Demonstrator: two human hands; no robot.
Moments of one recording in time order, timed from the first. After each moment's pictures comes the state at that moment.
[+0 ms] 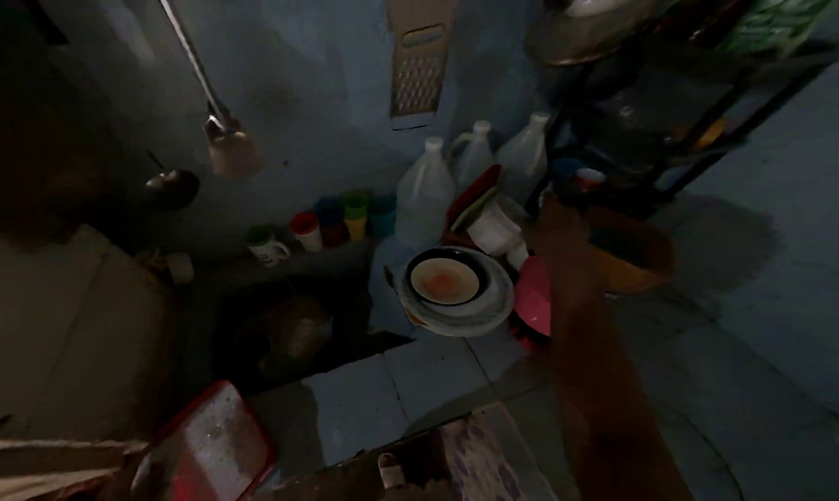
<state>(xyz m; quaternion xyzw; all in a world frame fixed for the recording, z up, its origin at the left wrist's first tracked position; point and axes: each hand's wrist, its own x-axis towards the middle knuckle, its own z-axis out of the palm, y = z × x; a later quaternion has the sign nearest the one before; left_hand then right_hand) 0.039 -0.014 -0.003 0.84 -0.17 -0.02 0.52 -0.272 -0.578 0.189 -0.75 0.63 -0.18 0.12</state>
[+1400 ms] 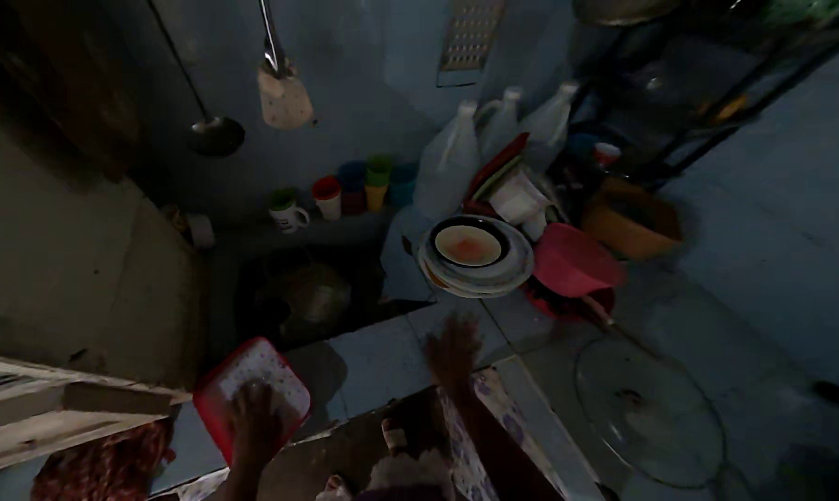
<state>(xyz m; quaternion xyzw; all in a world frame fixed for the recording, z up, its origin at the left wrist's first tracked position) 0.041 -0.053 -0.067 0.91 -0.35 -0.19 0.09 -0.224 -0.334 -0.106 -0.78 0.60 -0.15 0.09</state>
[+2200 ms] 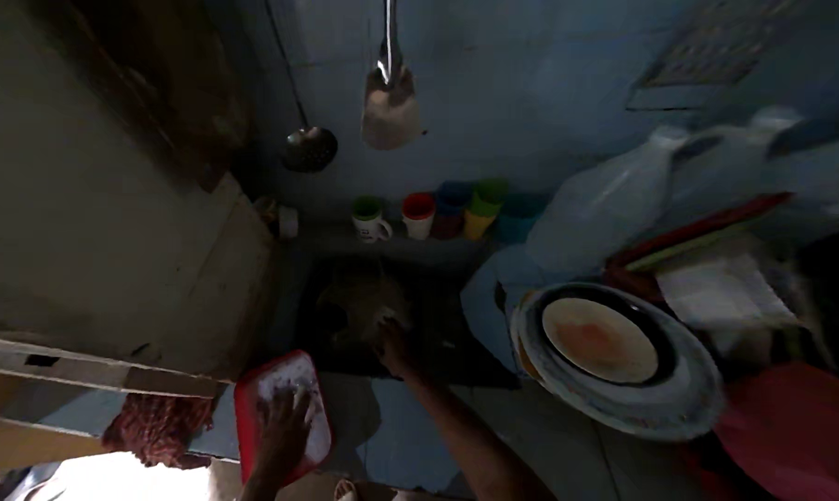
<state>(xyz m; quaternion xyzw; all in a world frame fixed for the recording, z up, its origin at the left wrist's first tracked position) 0.031 -0.082 -0.056 0.94 -0.29 -0.19 0.03 0.013 -0.376 -0.119 -0.93 0.19 0.07 0.32</state>
